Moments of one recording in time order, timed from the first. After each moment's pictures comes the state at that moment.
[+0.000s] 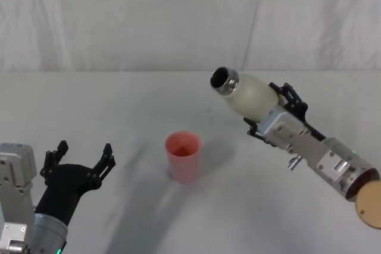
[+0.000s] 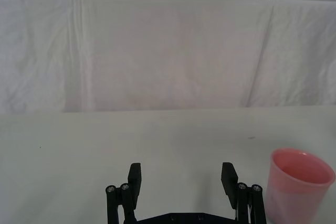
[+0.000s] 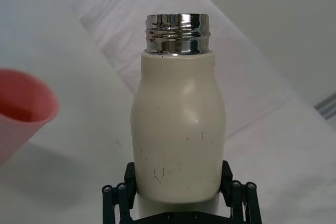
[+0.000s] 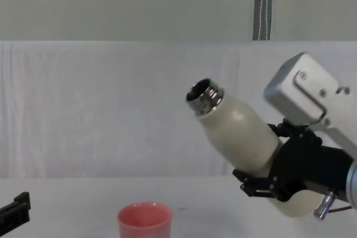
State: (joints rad) left arm 0.27 0.24 0.04 -1.85 -0.25 -0.02 -0.02; right arm 0.25 0.31 -0.43 -1.56 -0.40 -0.02 0.20
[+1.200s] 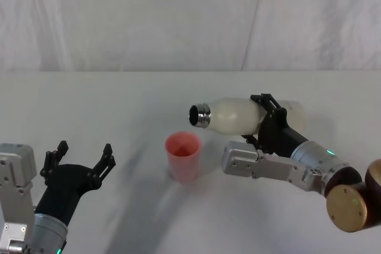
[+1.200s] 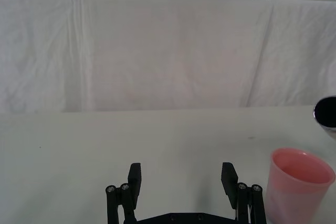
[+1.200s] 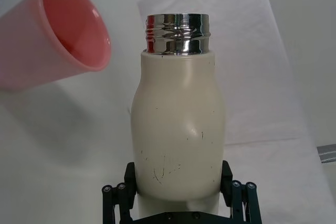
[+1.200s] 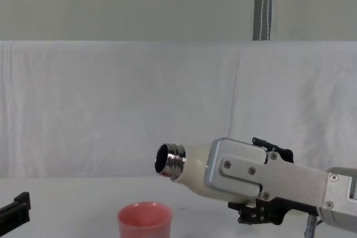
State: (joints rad) left arm 0.27 0.24 0.04 -1.85 -0.25 -0.02 -0.02; right arm 0.35 0.34 -0.58 -1.50 -0.75 0.06 0.20
